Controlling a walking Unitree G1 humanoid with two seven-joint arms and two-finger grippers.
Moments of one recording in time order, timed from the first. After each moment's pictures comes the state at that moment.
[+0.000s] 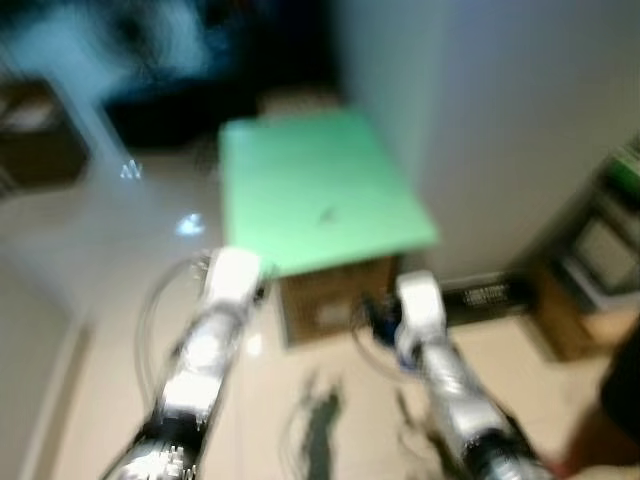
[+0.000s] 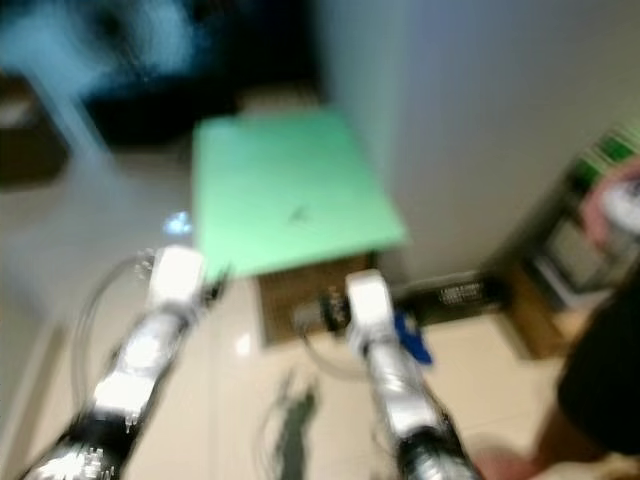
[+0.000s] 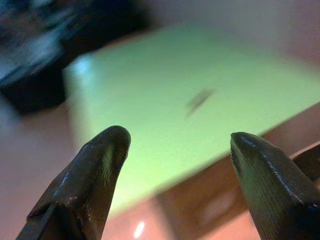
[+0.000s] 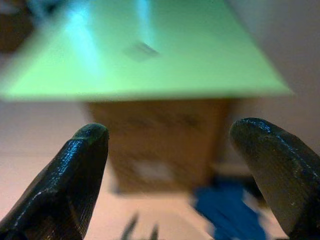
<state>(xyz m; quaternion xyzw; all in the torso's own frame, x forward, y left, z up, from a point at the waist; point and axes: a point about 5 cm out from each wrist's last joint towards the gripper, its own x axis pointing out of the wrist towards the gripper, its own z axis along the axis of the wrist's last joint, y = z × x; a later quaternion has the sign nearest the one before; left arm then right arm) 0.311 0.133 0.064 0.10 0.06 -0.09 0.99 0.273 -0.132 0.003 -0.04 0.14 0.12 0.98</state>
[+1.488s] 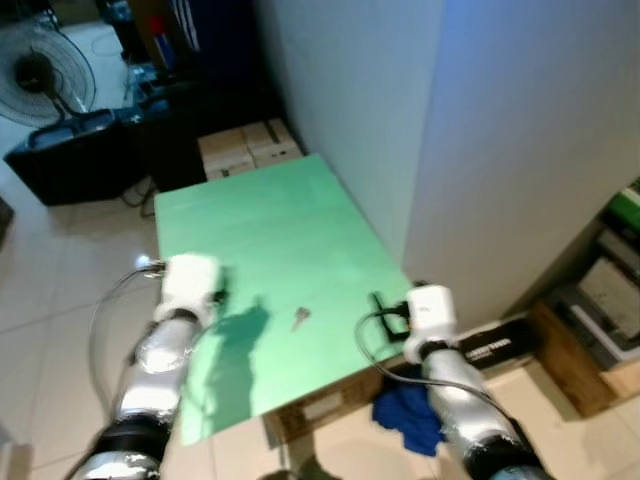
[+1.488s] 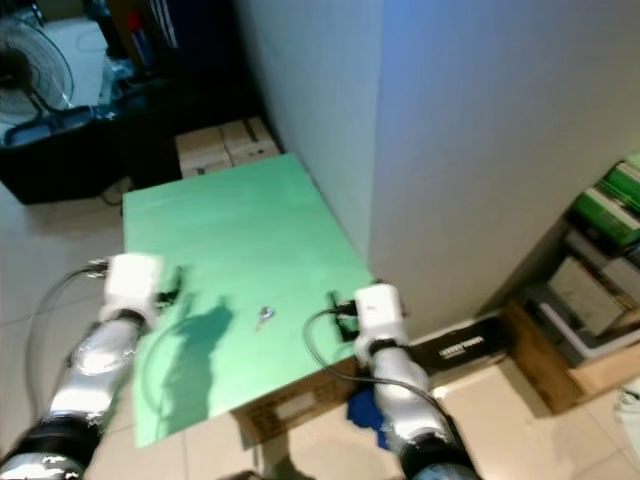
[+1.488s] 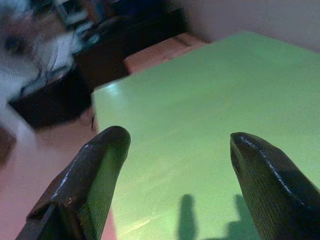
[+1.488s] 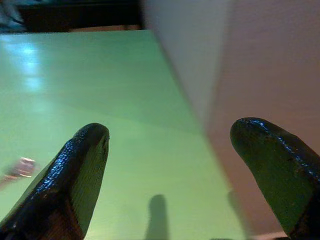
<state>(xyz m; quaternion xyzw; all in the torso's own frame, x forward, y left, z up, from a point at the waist) 0.292 0.217 0.043 0.09 0.10 0.02 0.99 0.270 -0.145 0.010 -0.07 0.08 0.08 0.99</state>
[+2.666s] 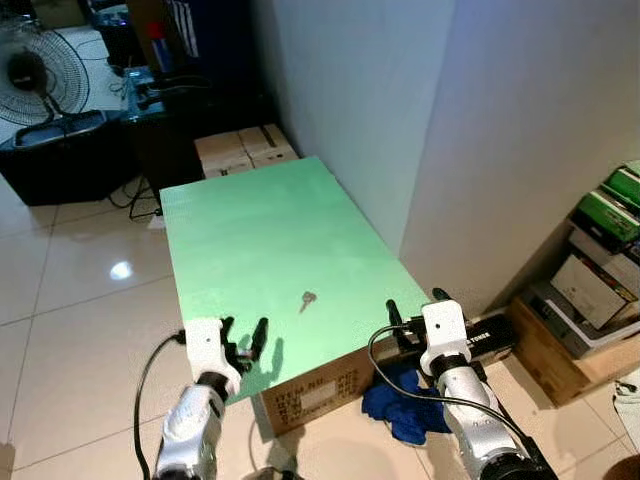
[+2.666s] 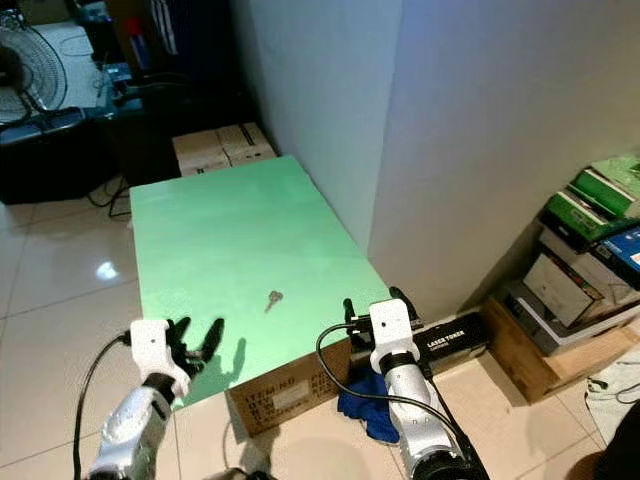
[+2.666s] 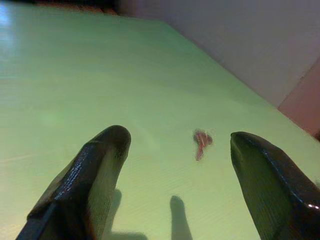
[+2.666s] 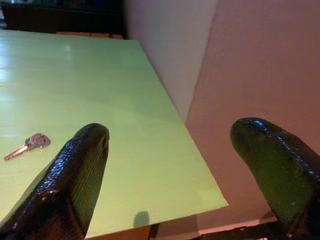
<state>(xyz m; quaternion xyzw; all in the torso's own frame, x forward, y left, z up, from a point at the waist) 0.246 0.173 -0.011 -0.10 0.11 -0.07 0.99 0.260 -0.146 0.006 -0.08 0.06 0.07 0.99</state>
